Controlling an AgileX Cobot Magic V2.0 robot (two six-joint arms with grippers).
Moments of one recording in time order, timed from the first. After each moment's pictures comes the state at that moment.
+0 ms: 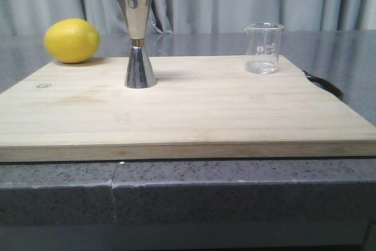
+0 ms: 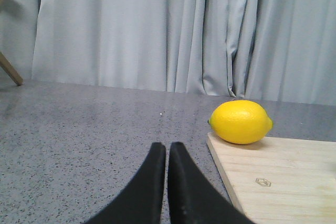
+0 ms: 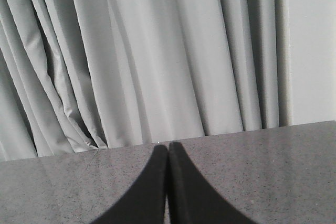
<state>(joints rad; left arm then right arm) -0.08 0.00 0.00 -0.05 -0.05 -0.06 0.15 0.53 -0.66 -0.89 0.14 1.02</state>
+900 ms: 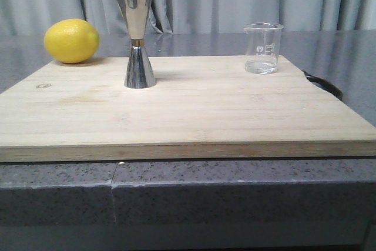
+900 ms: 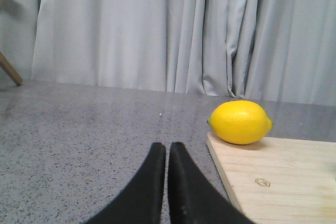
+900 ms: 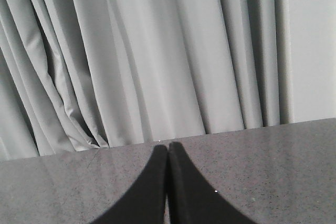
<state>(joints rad) -0.08 0.00 0.00 -0.05 -0.05 -0.06 0.15 0.53 -0.66 -0.83 0.14 0.96</state>
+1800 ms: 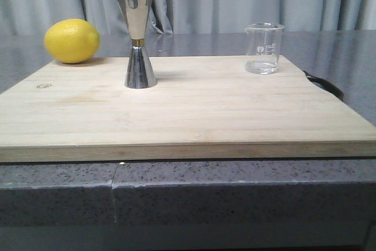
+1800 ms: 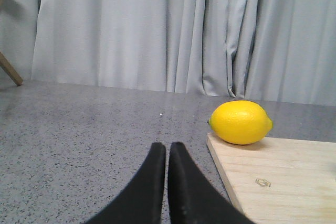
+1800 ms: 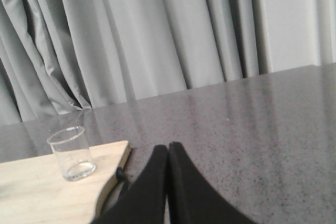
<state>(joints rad) -0.08 0.00 0.00 -0.05 -0.05 -0.06 -0.01 0.02 -0.01 0.01 -0.08 0.18</state>
